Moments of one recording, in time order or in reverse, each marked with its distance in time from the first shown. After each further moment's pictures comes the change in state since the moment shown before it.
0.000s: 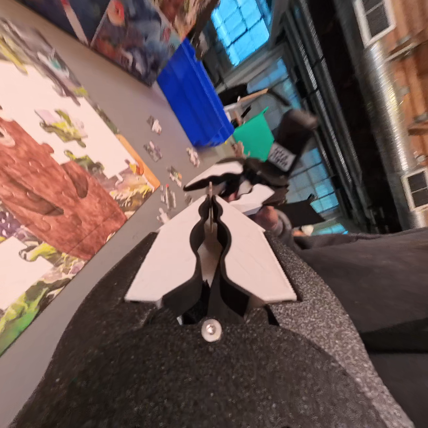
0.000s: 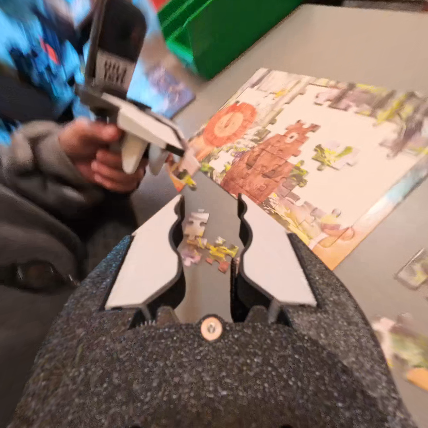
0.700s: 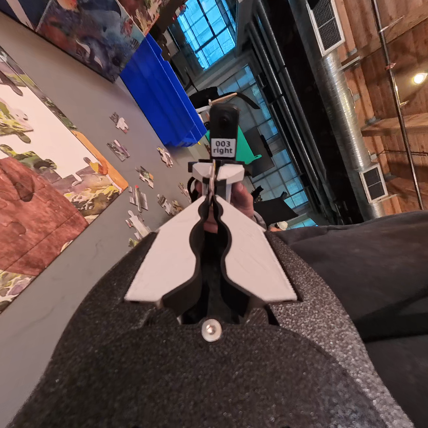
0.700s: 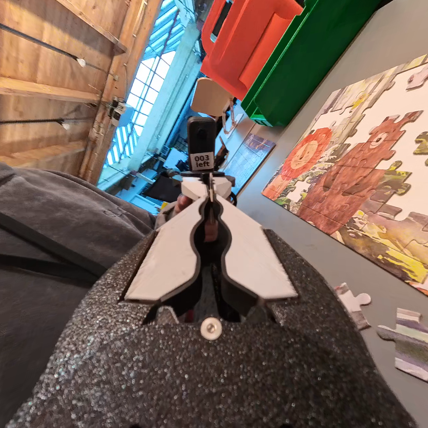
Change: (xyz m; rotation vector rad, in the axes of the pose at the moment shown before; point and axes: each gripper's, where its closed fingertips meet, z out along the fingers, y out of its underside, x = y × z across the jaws) left arm 0.024 0.006 0.007 0.028 0.135 -0.016; right arm -0.025 -0.036 -0.020 0.251 -0.476 0.440
